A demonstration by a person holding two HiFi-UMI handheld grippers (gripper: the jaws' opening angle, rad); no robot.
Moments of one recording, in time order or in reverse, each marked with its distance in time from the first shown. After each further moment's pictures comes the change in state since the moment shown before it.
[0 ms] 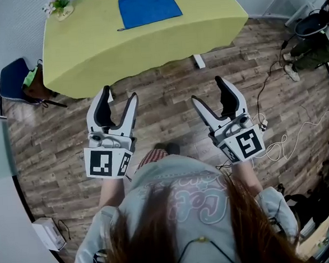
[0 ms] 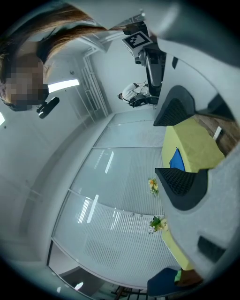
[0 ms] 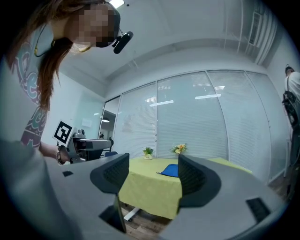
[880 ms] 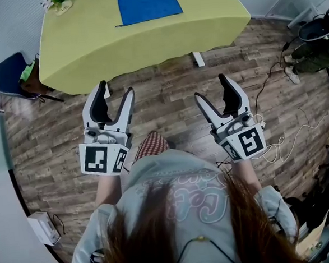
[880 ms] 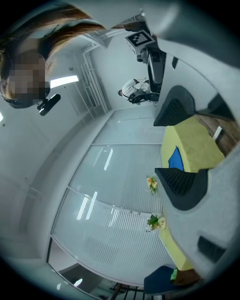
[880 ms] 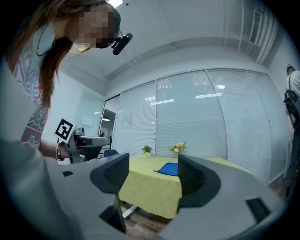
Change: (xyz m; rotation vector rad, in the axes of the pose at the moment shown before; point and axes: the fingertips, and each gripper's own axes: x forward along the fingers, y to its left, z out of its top) left arm 0.018 0.001 -0.006 -0.025 0.010 0.031; right arm 0.000 -0.028 -0.008 -0.002 0.011 0.004
